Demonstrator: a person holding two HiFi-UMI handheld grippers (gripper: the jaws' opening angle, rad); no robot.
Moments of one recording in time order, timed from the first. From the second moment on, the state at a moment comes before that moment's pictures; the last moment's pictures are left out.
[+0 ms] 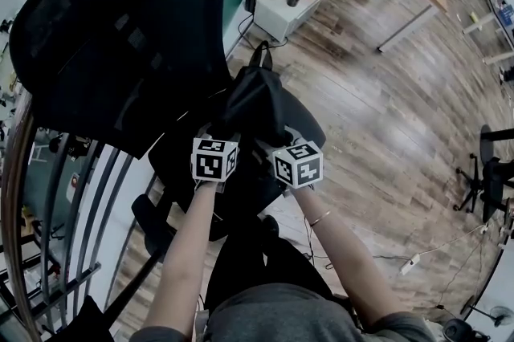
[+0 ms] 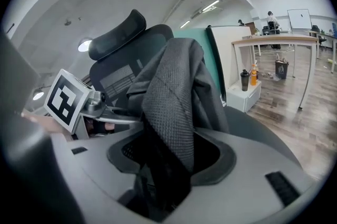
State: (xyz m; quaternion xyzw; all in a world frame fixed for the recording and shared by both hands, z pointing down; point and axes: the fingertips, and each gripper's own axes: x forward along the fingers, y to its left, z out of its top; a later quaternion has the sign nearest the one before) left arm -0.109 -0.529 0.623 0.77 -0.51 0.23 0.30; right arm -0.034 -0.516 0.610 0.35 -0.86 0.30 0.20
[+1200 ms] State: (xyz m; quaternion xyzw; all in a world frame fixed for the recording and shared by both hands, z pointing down) left arm -0.131 -0.417 0.543 0.72 -0.63 0.13 0.25; right arm 0.017 -0.440 0.537 0.38 -0.89 0.25 0.12
